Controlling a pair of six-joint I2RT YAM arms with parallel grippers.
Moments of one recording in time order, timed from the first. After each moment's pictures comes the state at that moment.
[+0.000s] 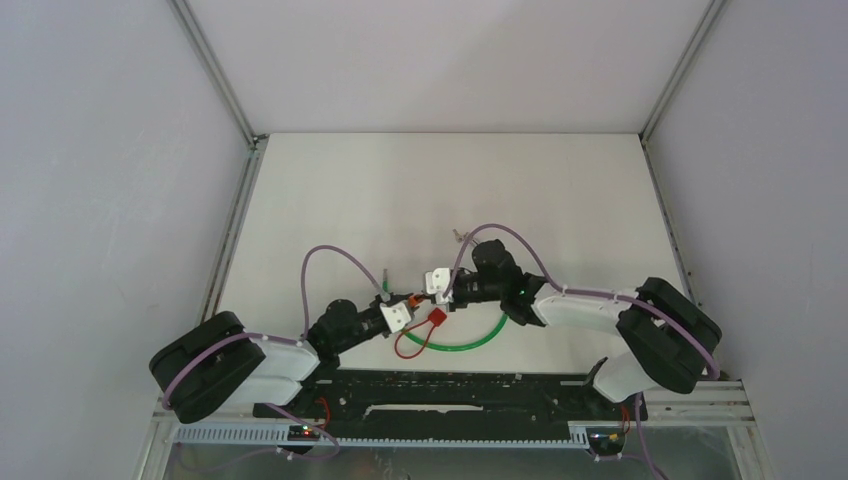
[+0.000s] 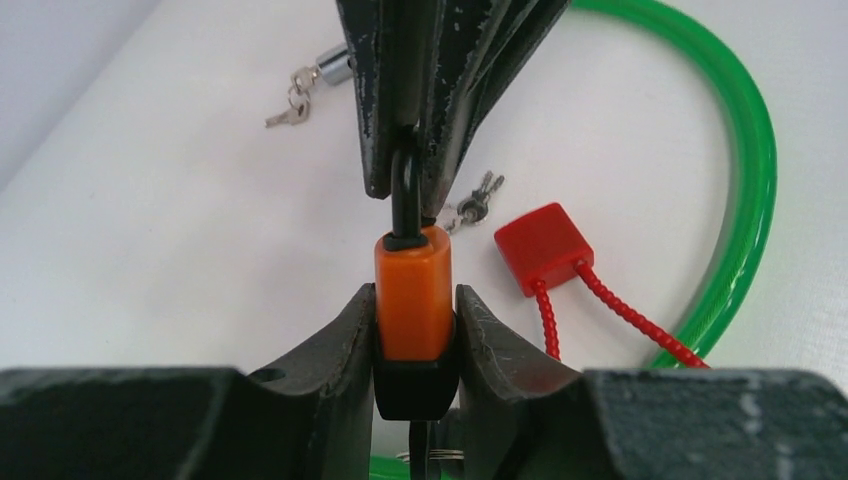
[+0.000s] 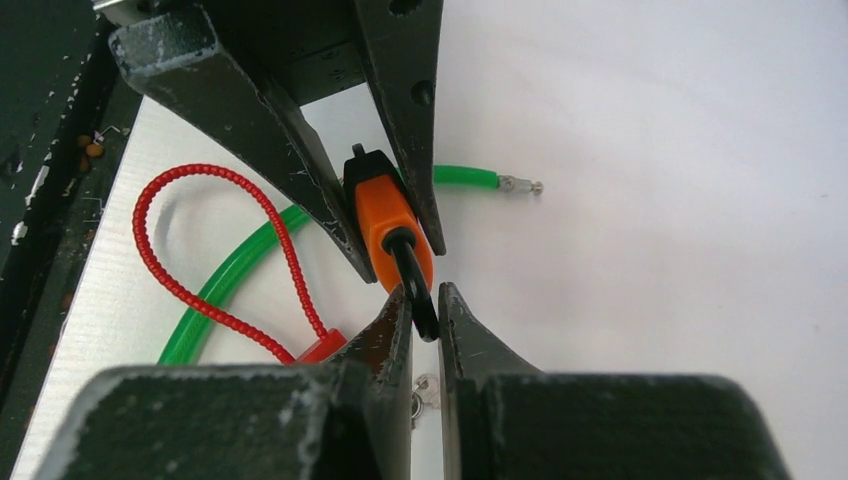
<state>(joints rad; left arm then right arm) -0.82 1.24 0.01 1.05 0.20 0.42 0.87 1.50 0.66 0.37 -0.59 -0.64</state>
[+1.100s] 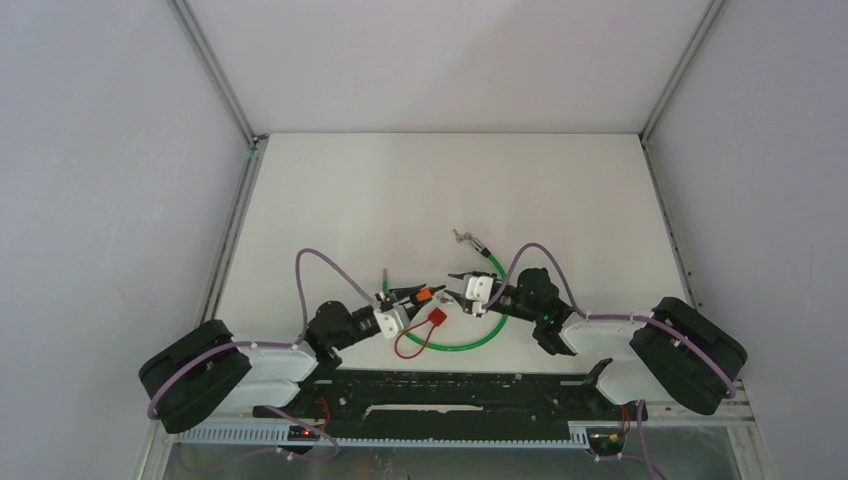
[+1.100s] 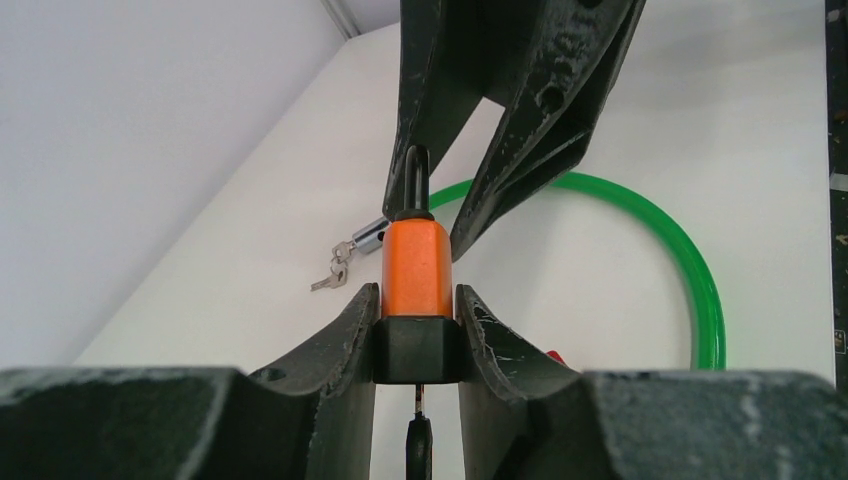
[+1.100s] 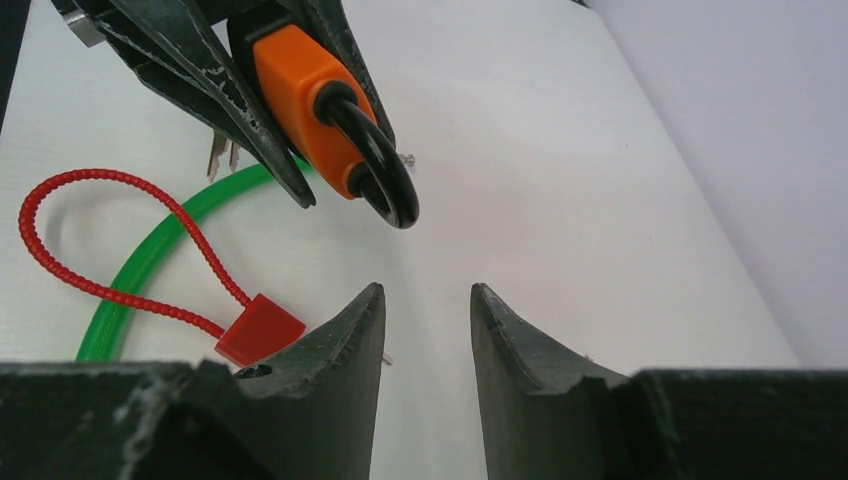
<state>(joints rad) -0.85 1.17 0.03 1.23 0.29 0.44 0.81 1.34 0.31 0.91 -0.41 -0.53</state>
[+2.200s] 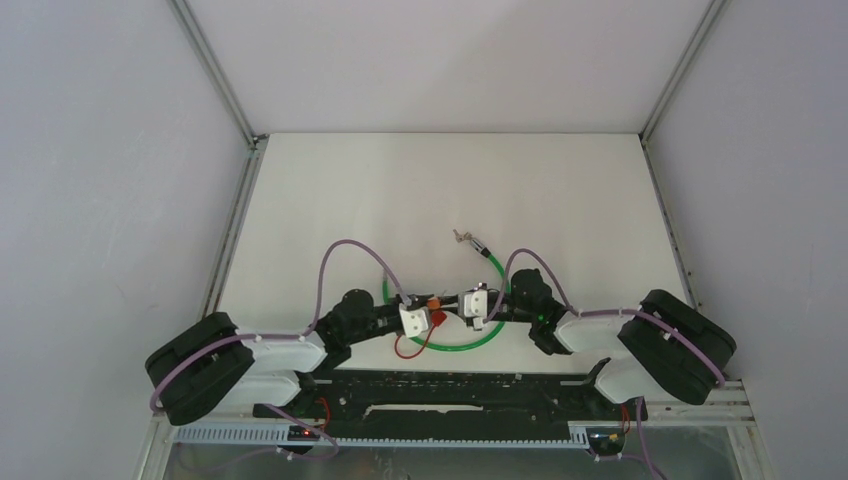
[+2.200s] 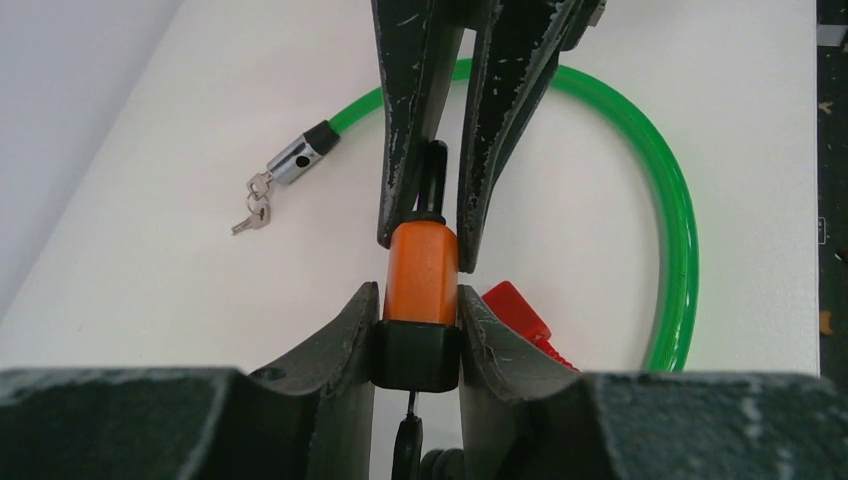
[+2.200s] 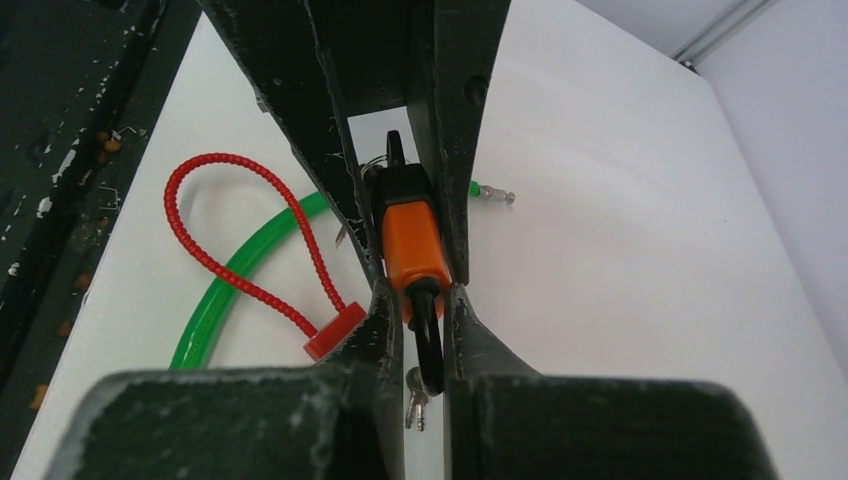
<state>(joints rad) -0.89 1.21 0.16 0.85 0.29 0.54 0.82 1.41 0.29 0.96 -0.62 -0.58</state>
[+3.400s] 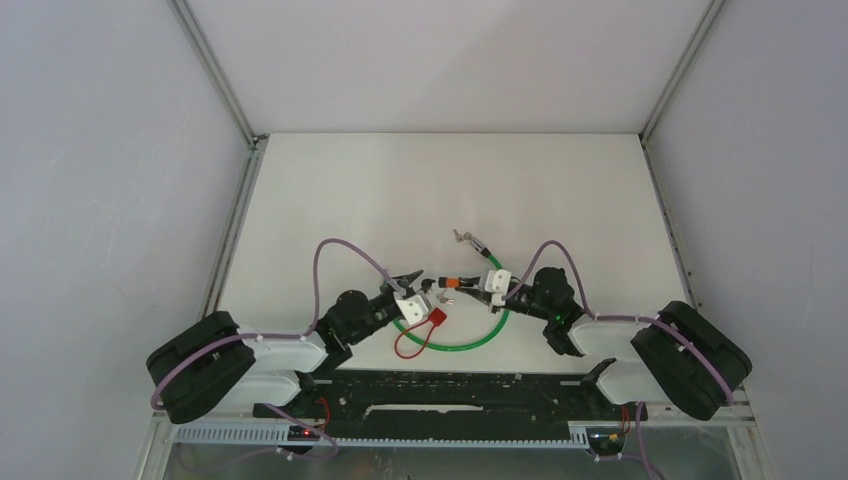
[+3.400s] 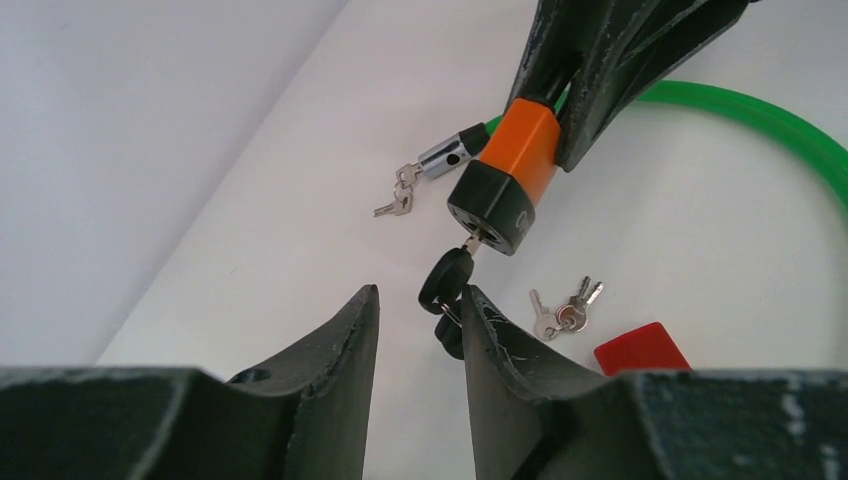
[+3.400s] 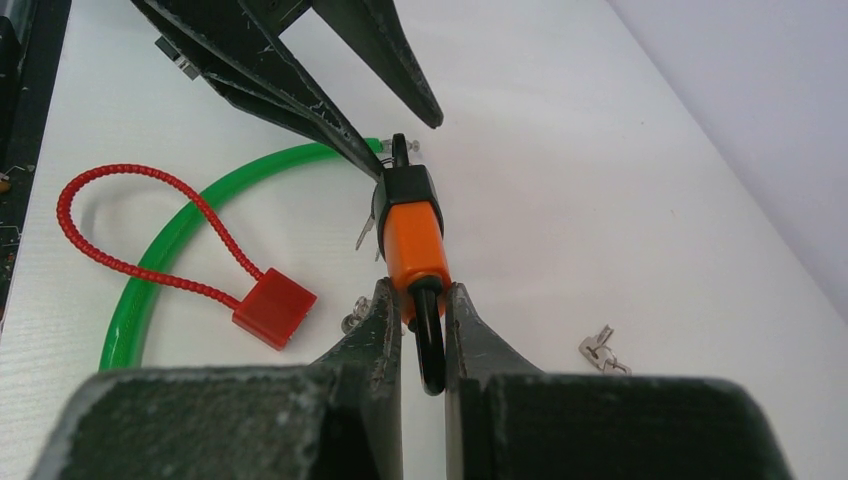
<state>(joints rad) -0.90 1.22 0.16 1.00 0.02 0.57 0.68 1.32 0.22 1.02 -0.55 -0.41</state>
